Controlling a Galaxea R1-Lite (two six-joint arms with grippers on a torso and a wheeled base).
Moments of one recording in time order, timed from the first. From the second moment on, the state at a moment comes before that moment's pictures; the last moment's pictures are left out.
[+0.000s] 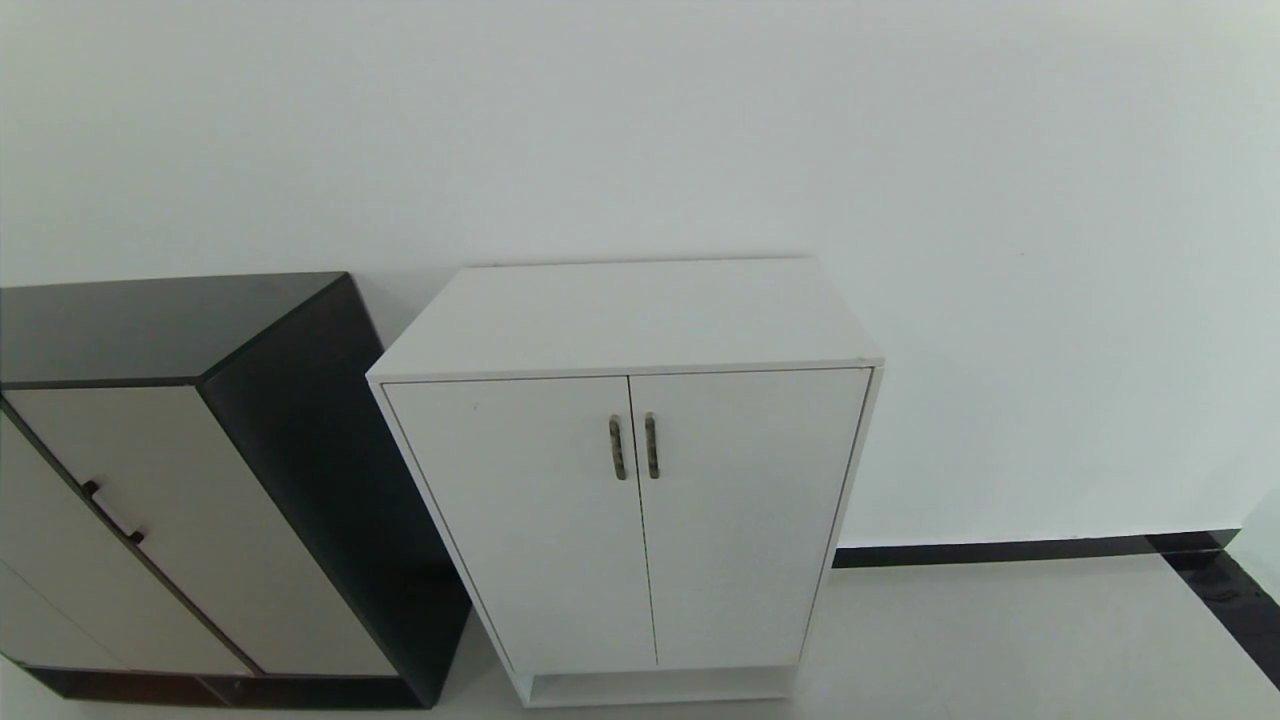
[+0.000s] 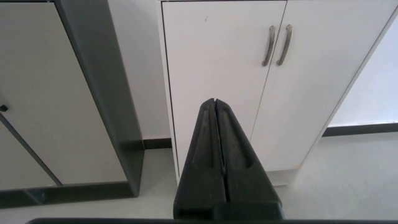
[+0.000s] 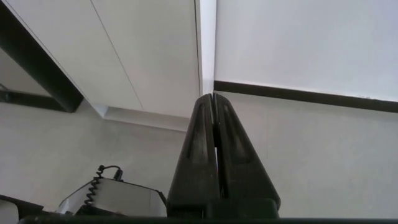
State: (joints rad) left arm 0.00 0.00 0.00 0.00 -0.02 -0.01; right arm 0.13 0.29 -0.01 0.00 0.10 -0.03
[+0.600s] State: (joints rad) left arm 0.00 0.00 0.00 0.00 -0.02 -0.01; right arm 0.06 0.25 0.00 0.00 0.02 -0.04
